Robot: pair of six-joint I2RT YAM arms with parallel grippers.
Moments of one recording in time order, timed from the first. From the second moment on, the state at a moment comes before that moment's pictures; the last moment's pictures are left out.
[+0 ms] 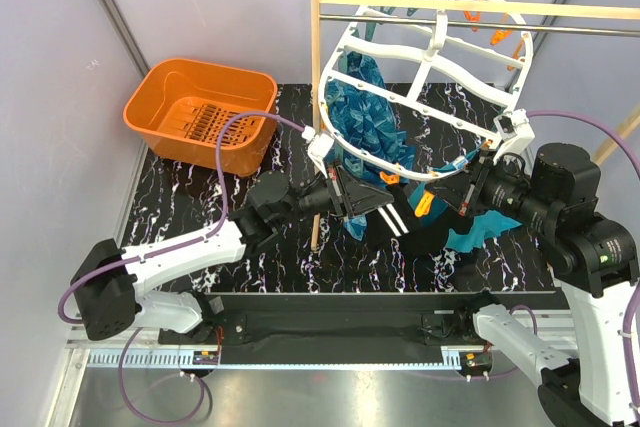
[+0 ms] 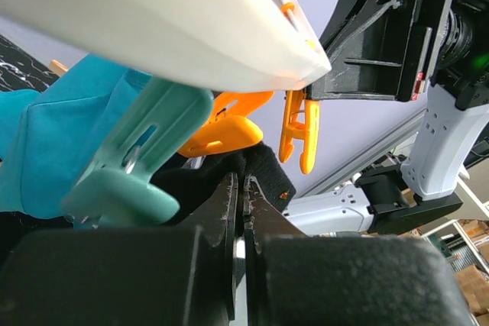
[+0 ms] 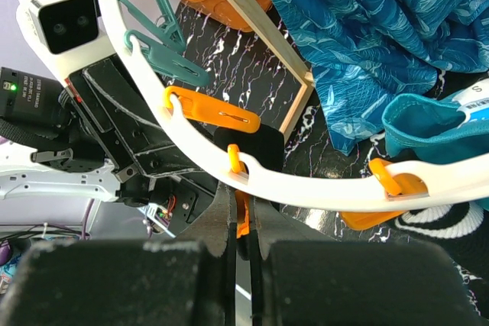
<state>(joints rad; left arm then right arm) -0.99 1.28 0.87 0.64 0.34 -0.85 0.31 0.85 1.51 -1.04 -0.39 0.48</state>
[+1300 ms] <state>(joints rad) -1.01 1.30 0.93 0.69 0.34 -0.89 0.31 0.83 1.47 -1.01 -0.43 0.49</state>
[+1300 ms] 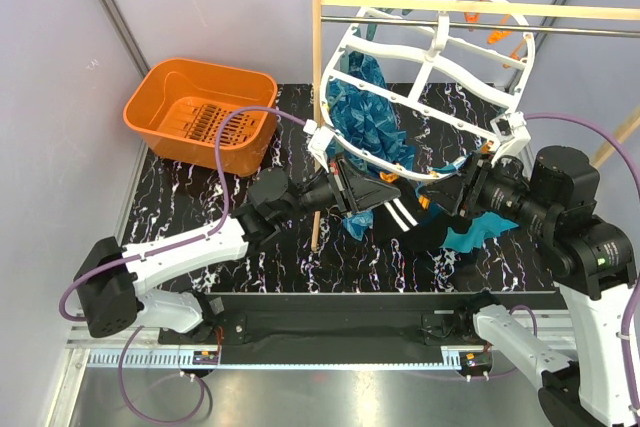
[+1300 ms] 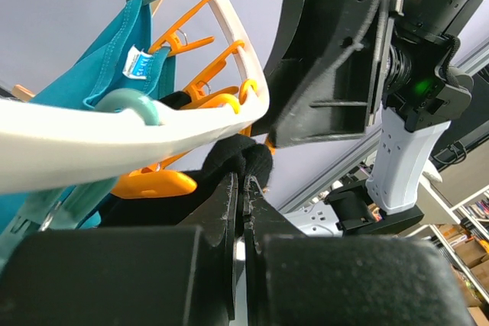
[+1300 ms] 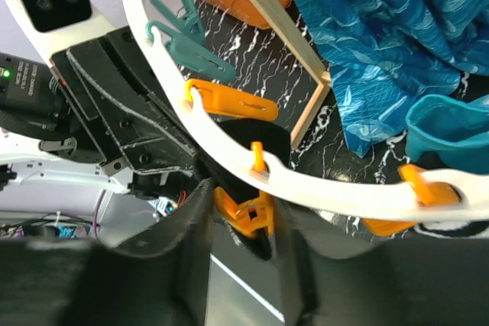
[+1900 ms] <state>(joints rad) -1.01 1.29 0.93 0.64 0.33 -0.87 0.31 0.78 1.47 -1.05 -0.45 0.49</state>
